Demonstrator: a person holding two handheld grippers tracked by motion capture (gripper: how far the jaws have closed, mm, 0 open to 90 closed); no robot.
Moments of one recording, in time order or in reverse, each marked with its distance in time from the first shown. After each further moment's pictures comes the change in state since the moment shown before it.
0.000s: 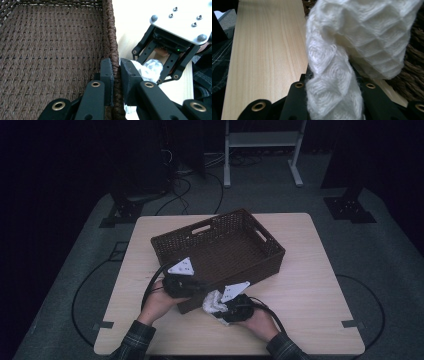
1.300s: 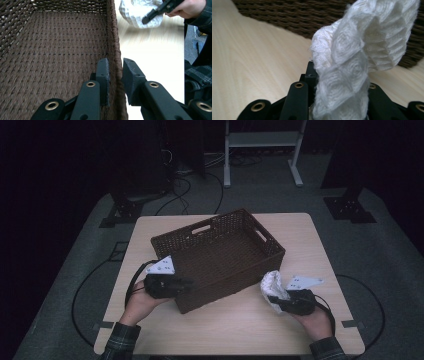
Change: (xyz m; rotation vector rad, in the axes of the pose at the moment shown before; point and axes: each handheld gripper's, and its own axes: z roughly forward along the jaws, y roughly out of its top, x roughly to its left) left arm 0.001 -0.012 -0.051 -0.045 0.025 -0.006; right arm -0.043 -0.084 -0.136 -0.106 -0.333 0.228
